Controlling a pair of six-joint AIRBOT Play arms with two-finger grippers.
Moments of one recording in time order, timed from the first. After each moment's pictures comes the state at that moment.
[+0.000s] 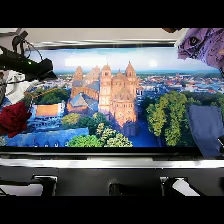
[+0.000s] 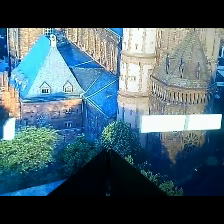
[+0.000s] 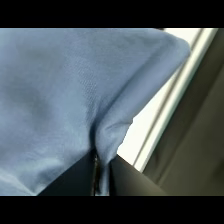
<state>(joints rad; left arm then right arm) -0.03 -1.58 1.94 1.19 -1.50 -1.75 -0.87 -1.22 0.91 -1.77 1.19 1.98</state>
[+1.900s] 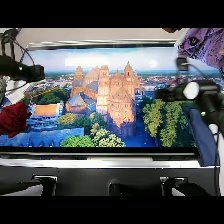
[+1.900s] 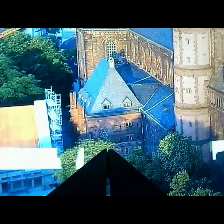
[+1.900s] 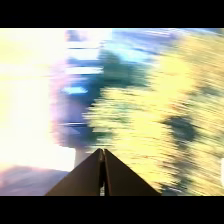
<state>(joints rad) -0.03 -1.39 1.71 1.41 -1.36 -1.58 0.17 -1.22 1.22 -1.52 0.97 1.65</state>
